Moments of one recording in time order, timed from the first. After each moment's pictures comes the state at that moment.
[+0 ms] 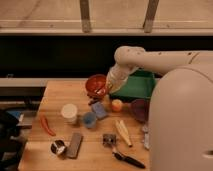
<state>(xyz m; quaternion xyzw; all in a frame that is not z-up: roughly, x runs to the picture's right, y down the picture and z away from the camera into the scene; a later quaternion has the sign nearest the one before) 0.045 -0.002 0.776 -0.28 0.12 0.80 0.52</state>
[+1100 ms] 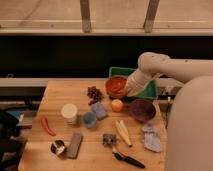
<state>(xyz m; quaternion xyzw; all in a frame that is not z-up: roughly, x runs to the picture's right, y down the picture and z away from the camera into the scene) 0.157 0.023 0.778 -0.23 0.15 0.88 0.40</state>
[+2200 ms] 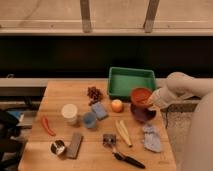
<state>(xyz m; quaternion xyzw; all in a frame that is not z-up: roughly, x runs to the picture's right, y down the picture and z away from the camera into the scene) 0.270 0.100 0.791 -0.17 0.19 0.94 0.21</state>
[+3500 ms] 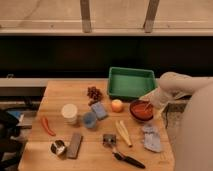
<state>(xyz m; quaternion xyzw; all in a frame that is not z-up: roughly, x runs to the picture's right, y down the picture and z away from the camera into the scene) 0.254 0.091 0.772 -0.14 0.19 0.94 0.24</state>
